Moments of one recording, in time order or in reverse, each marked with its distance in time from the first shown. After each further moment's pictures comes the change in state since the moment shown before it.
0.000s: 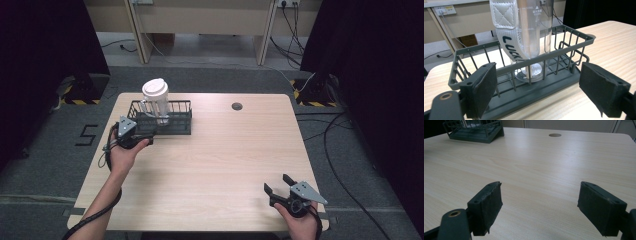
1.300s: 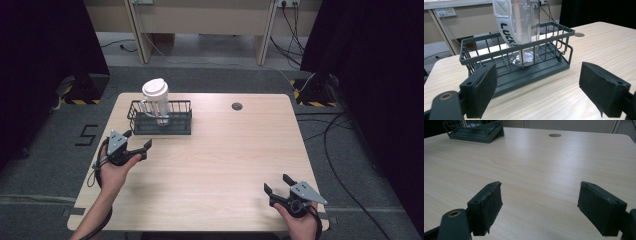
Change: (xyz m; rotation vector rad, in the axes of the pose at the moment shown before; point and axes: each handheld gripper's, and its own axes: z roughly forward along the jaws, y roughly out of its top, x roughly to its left) left arm -0.011 -0.019 -0.049 -0.028 -0.016 -0.004; right arm 0.001 0.000 0.000 -0.001 -0.001 -0.004
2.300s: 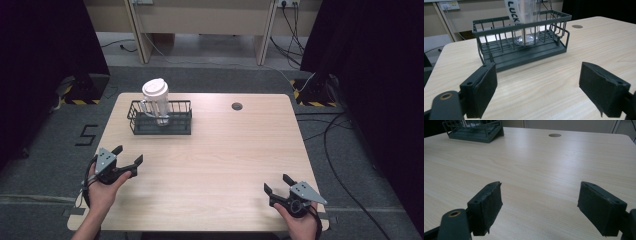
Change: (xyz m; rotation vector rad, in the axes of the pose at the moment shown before) left arm -0.001 -0.034 -0.047 0.017 0.017 -0.032; right arm 0.000 0.000 0.000 0.001 -0.002 -0.002
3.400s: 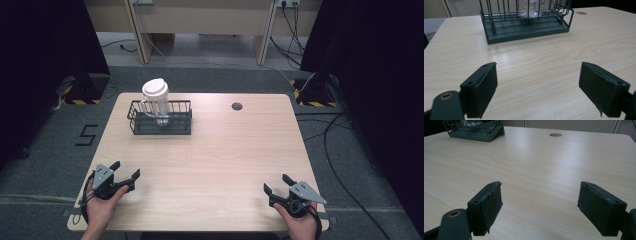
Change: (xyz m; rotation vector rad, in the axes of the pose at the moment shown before) left arm -0.002 -0.043 -0.015 0.045 0.018 -0.070; right arm 0.001 0.000 0.001 0.006 0.002 -0.004
